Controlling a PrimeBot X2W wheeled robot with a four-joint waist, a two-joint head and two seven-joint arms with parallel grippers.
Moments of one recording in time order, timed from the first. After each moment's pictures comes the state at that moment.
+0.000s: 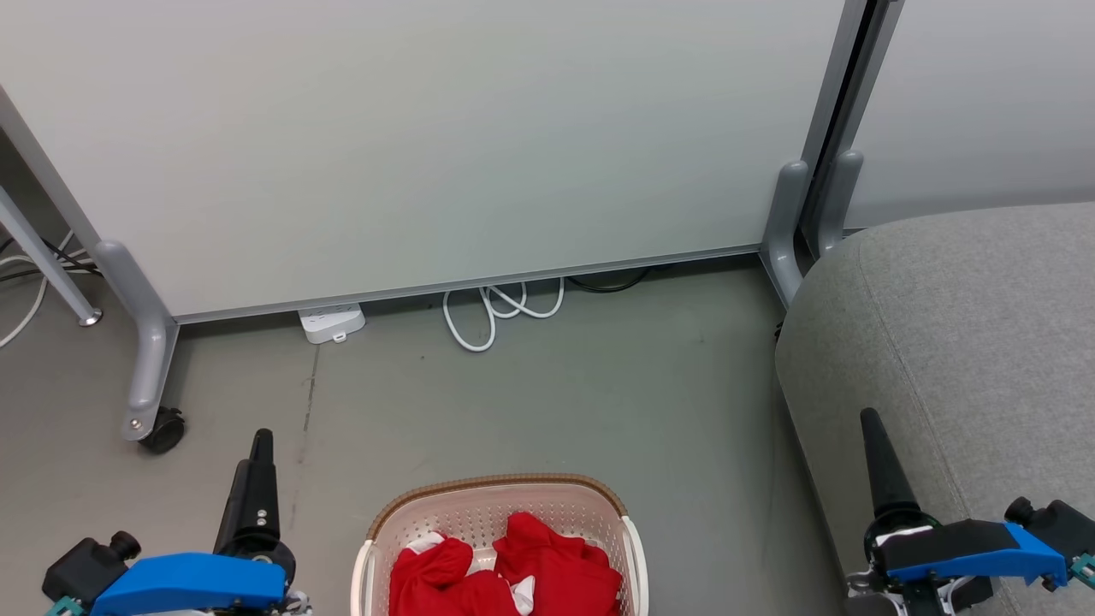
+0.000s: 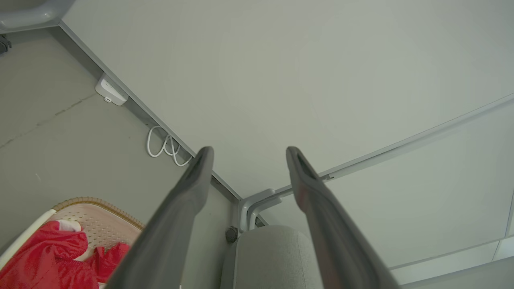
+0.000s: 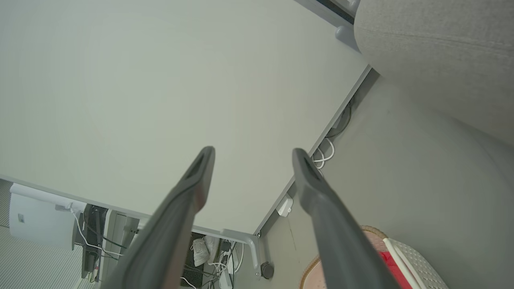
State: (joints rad) left arm -0.10 0.03 0.03 0.25 -1.10 -0.09 -0.01; right arm -0.08 -0.04 -0.04 0.26 1.09 0.13 -0.01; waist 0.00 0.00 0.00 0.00
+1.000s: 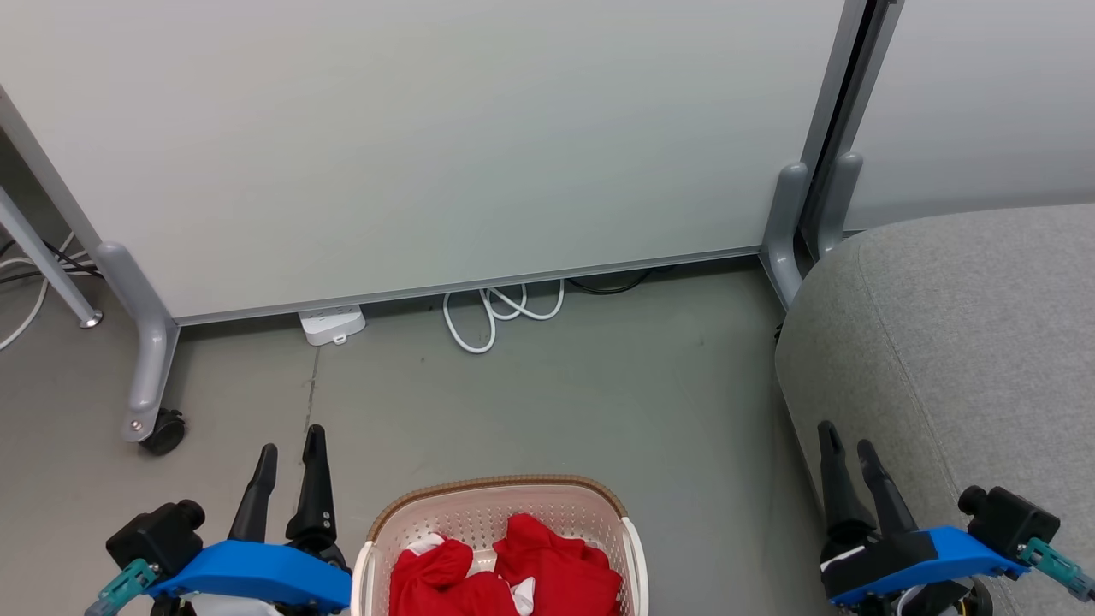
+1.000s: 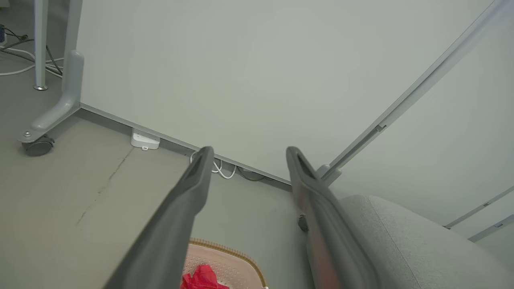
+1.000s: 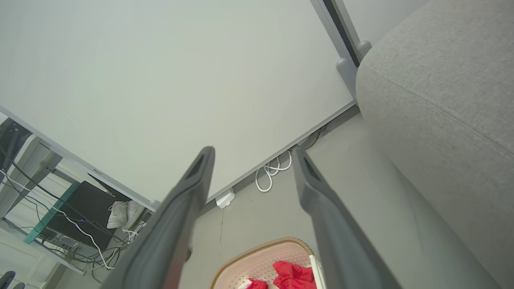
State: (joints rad) left arm -0.13 0.04 -0.07 0.29 -0.64 -0.05 -0.11; right arm -0.08 -0.04 0.02 0.31 0.65 0.13 -0.11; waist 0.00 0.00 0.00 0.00
